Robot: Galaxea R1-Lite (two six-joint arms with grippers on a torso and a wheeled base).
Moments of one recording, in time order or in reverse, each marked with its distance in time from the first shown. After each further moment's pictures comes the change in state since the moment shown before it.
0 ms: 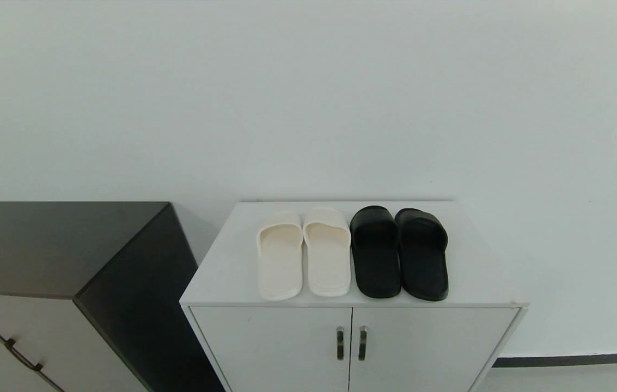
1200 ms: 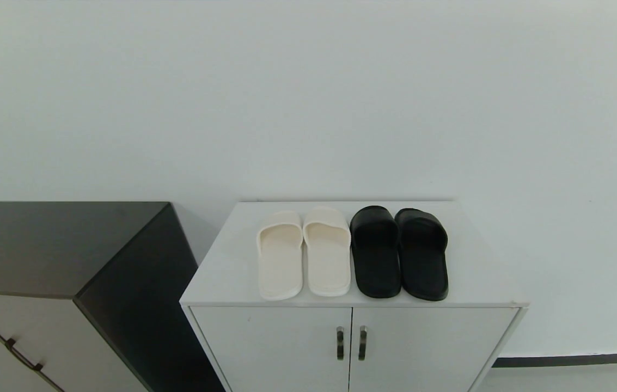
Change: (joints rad) left arm 0.000 0.000 0.000 0.000 -0.001 -0.001; right arm 0.037 0.410 -0.247 -0.096 0.164 0.039
